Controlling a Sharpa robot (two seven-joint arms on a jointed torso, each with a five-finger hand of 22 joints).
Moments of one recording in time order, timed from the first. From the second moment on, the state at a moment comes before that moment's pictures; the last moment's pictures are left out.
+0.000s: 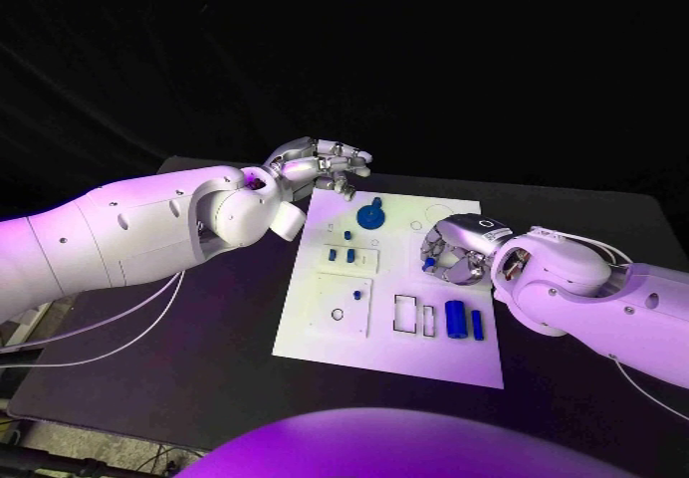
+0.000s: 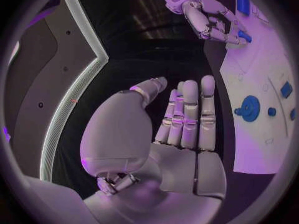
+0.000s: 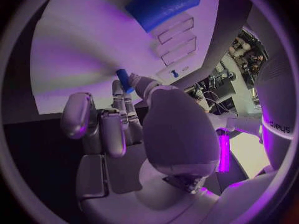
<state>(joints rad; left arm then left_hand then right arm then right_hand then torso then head) 1.20 -0.82 -0.01 1.43 -0.11 -0.04 0.25 1.29 -0.19 0.49 0.02 0.30 0.85 0.17 0.29 0.30 1.14 0.10 0.19 0.16 1.11 0.03 1.09 0.52 0.16 1.09 0.13 0.44 1.24 1.17 -0.80 -0.14 1.62 -1.63 -0.23 -0.24 1.37 -0.19 0.55 0.10 0.09 1.06 0.13 0.20 0.35 1.21 0.07 0.12 0.13 1.46 0.00 1.44 1.22 0.09 1.41 0.10 1.11 1.31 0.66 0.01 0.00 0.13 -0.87</state>
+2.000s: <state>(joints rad) 1.20 -0.79 -0.01 1.41 -0.11 -0.04 0.25 1.30 -0.19 0.49 0.02 0.30 0.85 0.17 0.30 0.31 1.14 0.10 0.20 0.16 1.11 0.03 1.09 0.52 0.16 1.10 0.13 0.44 1.24 1.07 -0.60 -0.15 1.72 -1.63 -0.36 -0.22 1.38 -0.19 0.65 0.02 0.07 1.08 0.12 0.25 0.42 1.24 0.08 0.10 0.16 1.47 -0.02 1.45 1.22 0.09 1.41 0.08 1.12 1.31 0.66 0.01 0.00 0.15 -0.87</state>
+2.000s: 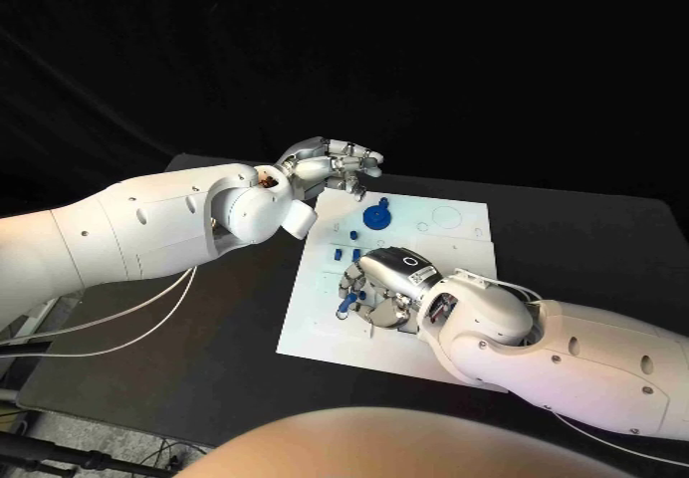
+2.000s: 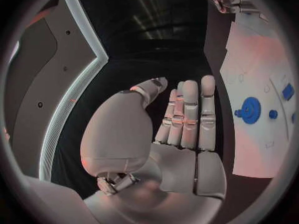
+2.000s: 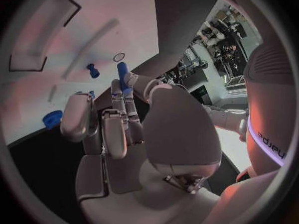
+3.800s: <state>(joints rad) 1.20 -0.80 -0.01 1.41 -0.11 -0.03 0.25 1.30 -0.19 0.49 0.02 0.30 0.85 0.17 0.30 0.31 1.14 0.10 0.20 0.16 1.11 0.03 1.09 0.51 0.16 1.10 0.13 0.44 1.24 1.04 -0.58 -0.16 1.71 -1.74 -0.34 -0.25 1.25 -0.27 0.61 0.01 0.12 0.87 0.14 0.16 0.39 1.18 0.08 0.07 0.16 1.47 0.00 1.45 1.21 0.09 1.40 0.10 1.08 1.31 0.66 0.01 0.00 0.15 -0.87</state>
